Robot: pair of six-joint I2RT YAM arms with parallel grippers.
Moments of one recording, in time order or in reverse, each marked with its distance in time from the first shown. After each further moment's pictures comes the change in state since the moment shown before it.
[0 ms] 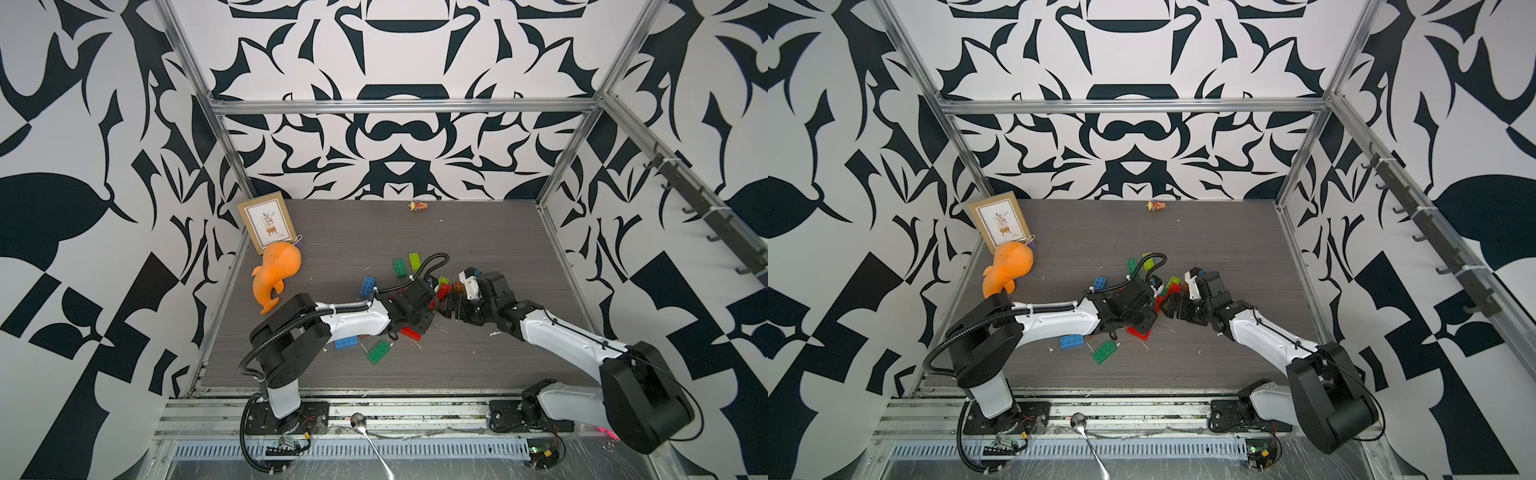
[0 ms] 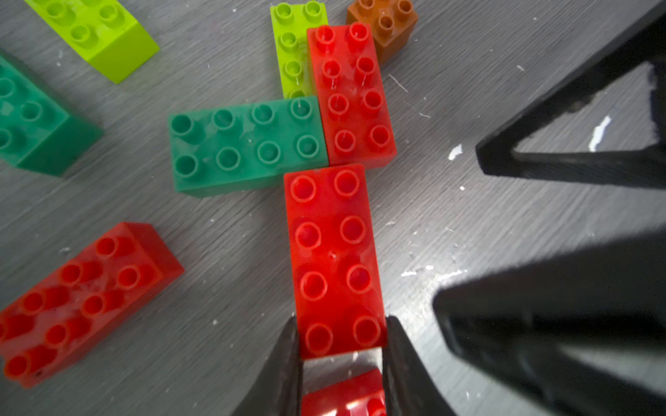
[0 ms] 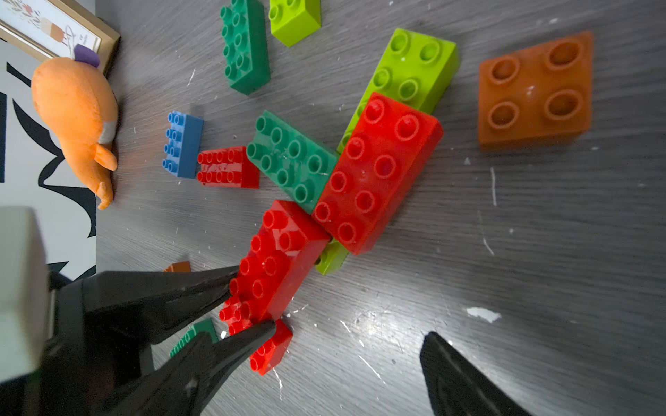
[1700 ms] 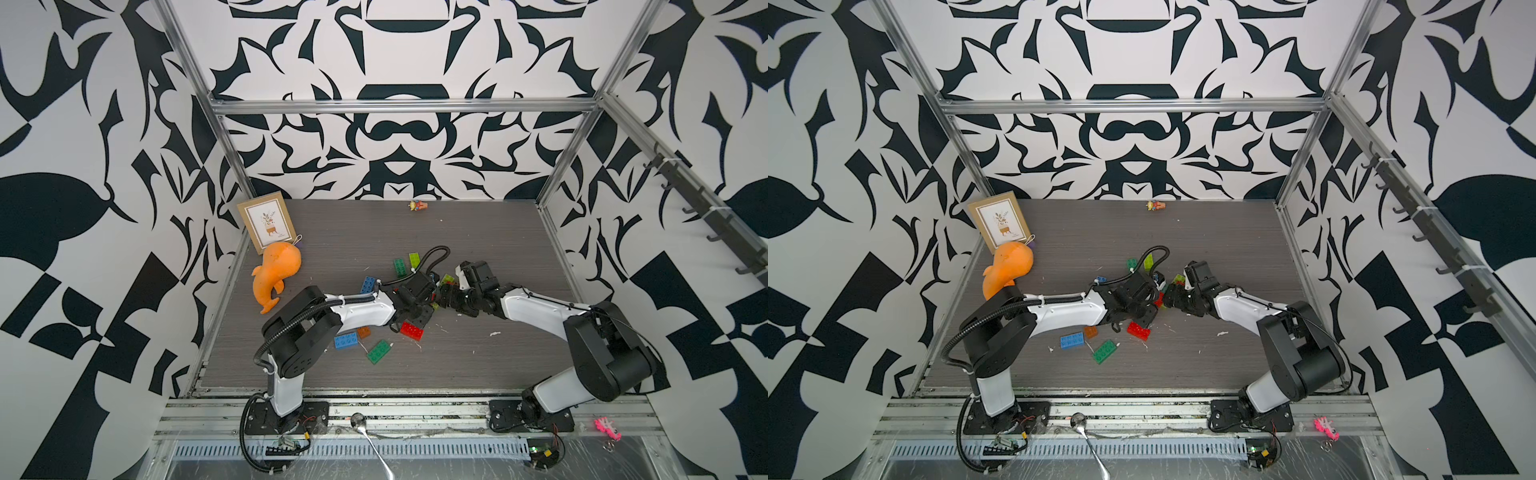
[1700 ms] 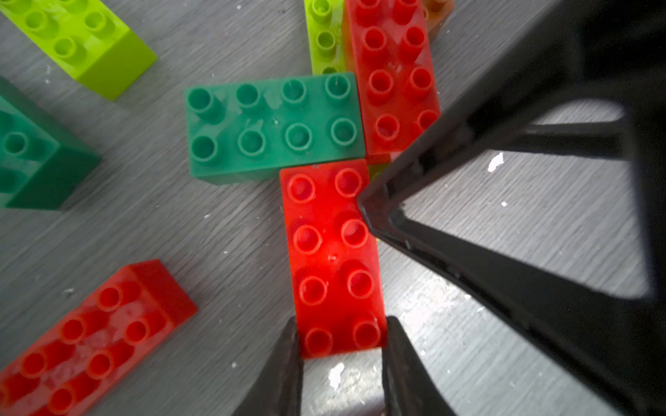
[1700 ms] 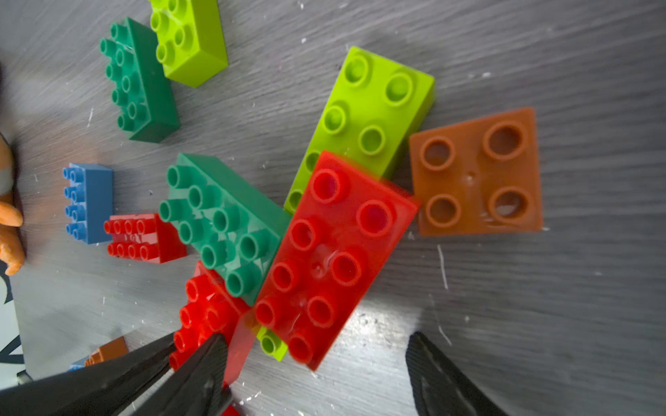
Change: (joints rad) left arm 0.033 0.077 0.082 -0.048 0.031 0.067; right arm -0.005 0.259 0.158 -0.025 0.137 0.024
